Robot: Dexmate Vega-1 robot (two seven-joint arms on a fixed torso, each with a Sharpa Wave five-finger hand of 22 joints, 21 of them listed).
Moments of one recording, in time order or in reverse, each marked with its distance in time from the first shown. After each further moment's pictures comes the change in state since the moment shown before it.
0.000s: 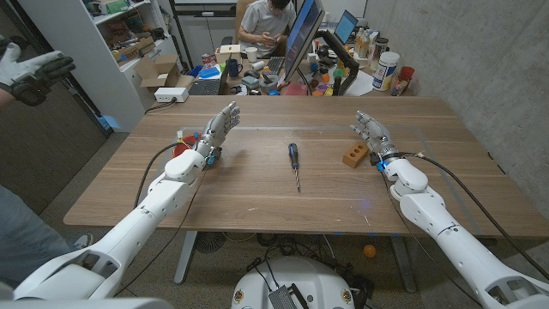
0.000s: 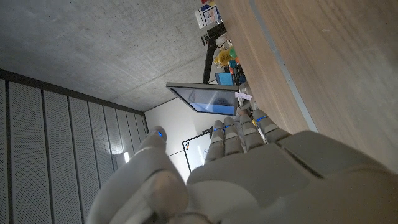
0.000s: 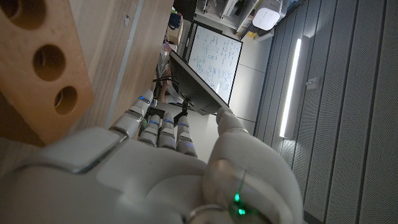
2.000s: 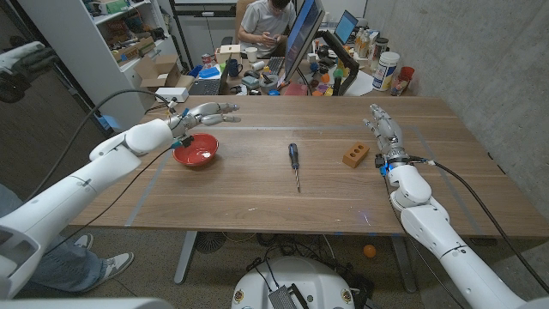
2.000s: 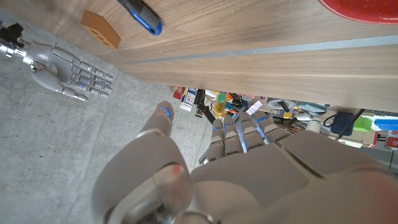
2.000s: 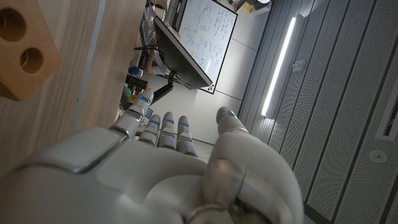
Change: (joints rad) left arm -0.075 0.408 0.054 -0.233 0.554 -0.011 -0.152; left_hand 0.214 0.022 0.078 -0.153 0.000 -0.006 -0.041 0.007 0.000 -0.007 -0.022 0.005 0.000 0.005 -0.013 0.000 0.000 -0.019 -0.006 -0.081 0.000; right arm -0.147 0.042 0.064 -0.206 -0.134 0.041 -0.196; right_hand 0.000 0.000 0.000 0.000 0.000 0.005 -0.006 0.000 0.000 0.009 -0.002 0.000 0.000 0.003 -0.004 0.000 -0.003 0.007 0.000 0.000 0.000
